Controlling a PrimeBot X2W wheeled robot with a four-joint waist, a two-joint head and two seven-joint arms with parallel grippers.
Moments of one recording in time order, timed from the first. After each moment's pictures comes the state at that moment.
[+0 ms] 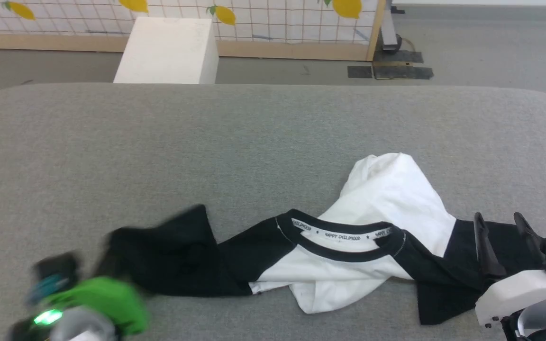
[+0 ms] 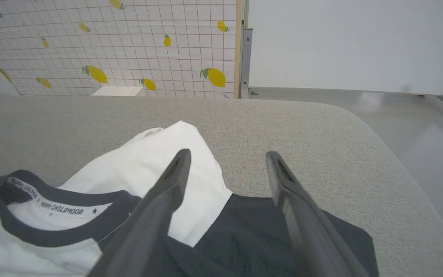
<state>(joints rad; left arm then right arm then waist) 0.02 0.23 -0.09 0.03 -0.43 0.15 0.11 0.06 -0.05 -0.17 -0.09 0.07 0.13 0.09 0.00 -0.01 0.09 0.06</state>
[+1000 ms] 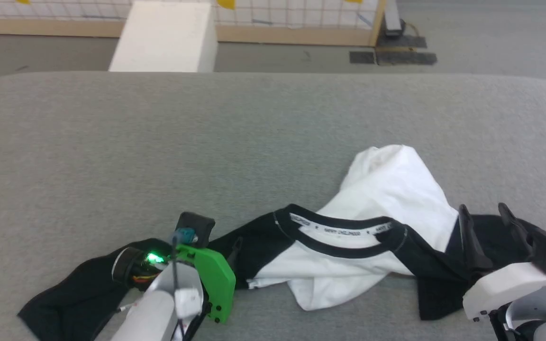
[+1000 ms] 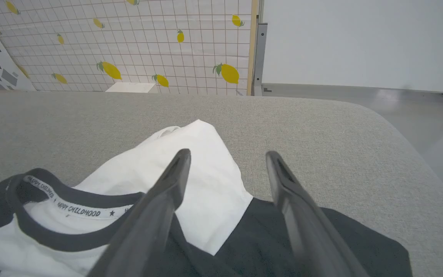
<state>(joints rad) -0.23 0.22 -0.43 0.22 -0.28 -0.02 0.27 0.04 -0.05 -0.13 -0.10 0.08 0.13 0.10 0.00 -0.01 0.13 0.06</state>
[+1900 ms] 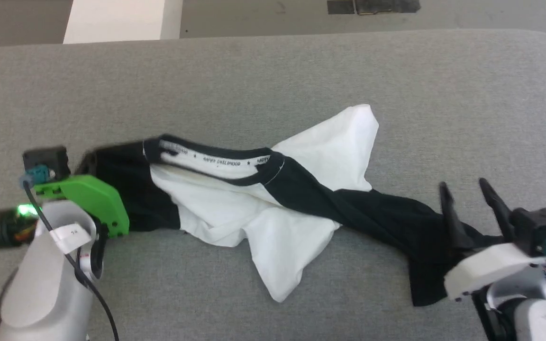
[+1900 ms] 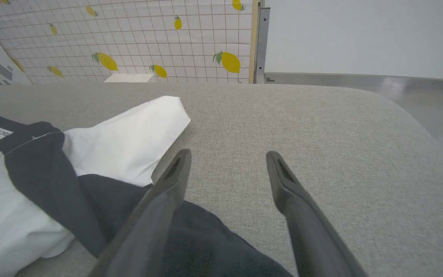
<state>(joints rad) -0.42 0.34 -0.14 0.37 -0.37 0.11 0.11 -0.04 -0.05 -0.06 -0.07 0.09 0.13 0.06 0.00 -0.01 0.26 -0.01</state>
